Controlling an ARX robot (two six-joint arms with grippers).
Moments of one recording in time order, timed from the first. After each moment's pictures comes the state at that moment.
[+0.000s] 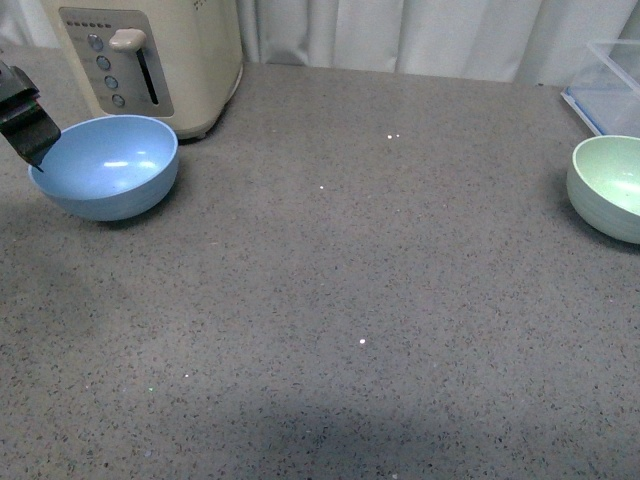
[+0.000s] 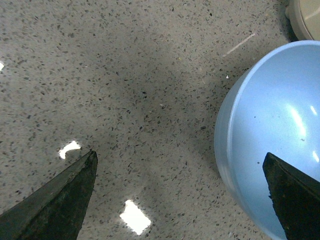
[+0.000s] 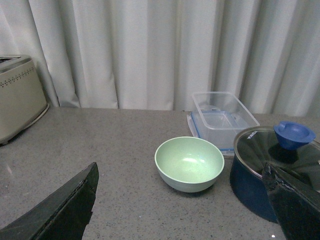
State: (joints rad) left arm -0.03 1.80 0.86 0.04 -0.27 -0.72; right arm 0.00 0.00 0.01 0.00 0.00 0.00
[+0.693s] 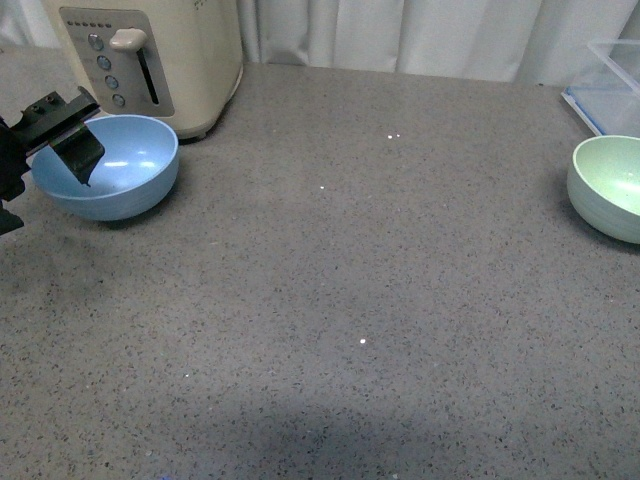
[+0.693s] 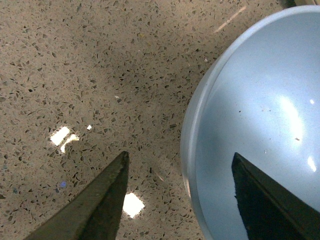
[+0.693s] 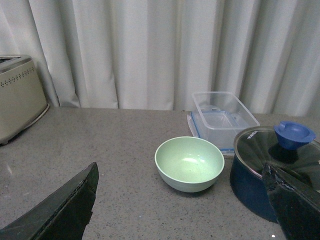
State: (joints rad) left arm -0.06 1.95 0.98 0.02 -0.21 -0.77; right arm 0.00 0.00 0.01 0.00 0.00 0.00
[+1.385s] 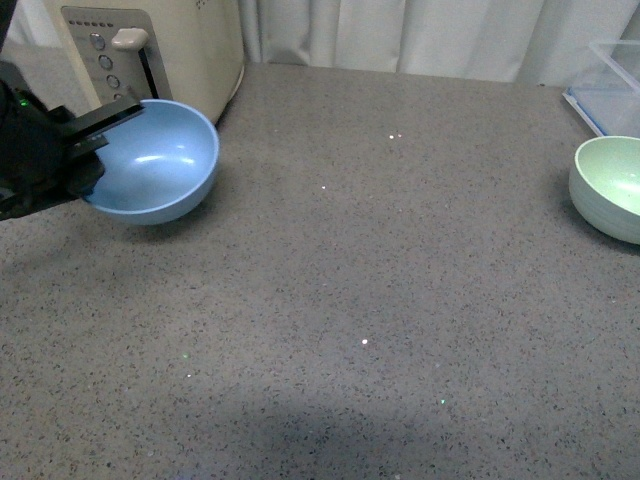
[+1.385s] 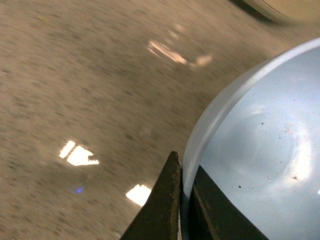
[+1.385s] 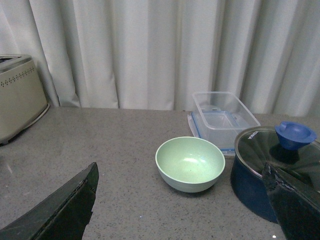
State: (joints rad) left arm -0.17 1.91 1.00 -0.01 -0.19 -0.64; right arm 0.00 0.00 0.01 0.00 0.00 0.00
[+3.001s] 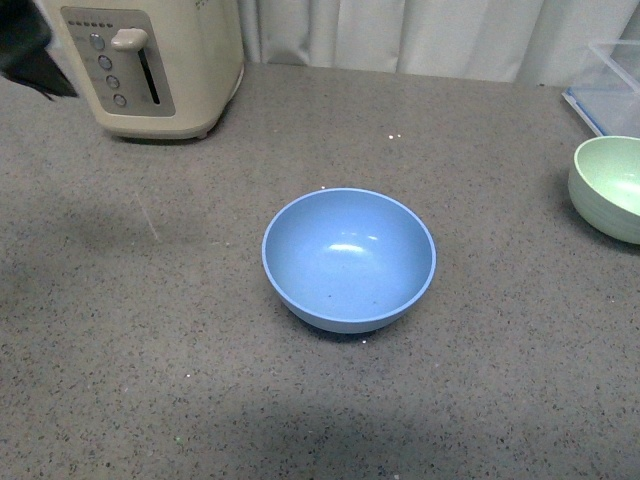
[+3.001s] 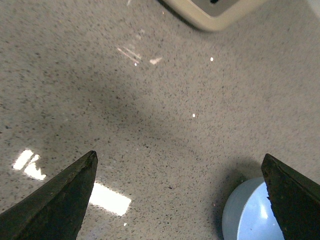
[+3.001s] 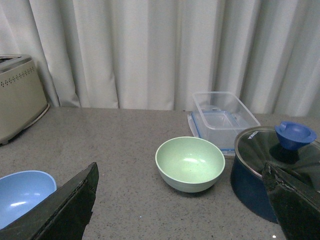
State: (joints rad) left arm -0.10 1.44 0.78 -0.09 0.00 -0.63; right arm 0.00 0.00 0.01 0.00 0.00 0.00
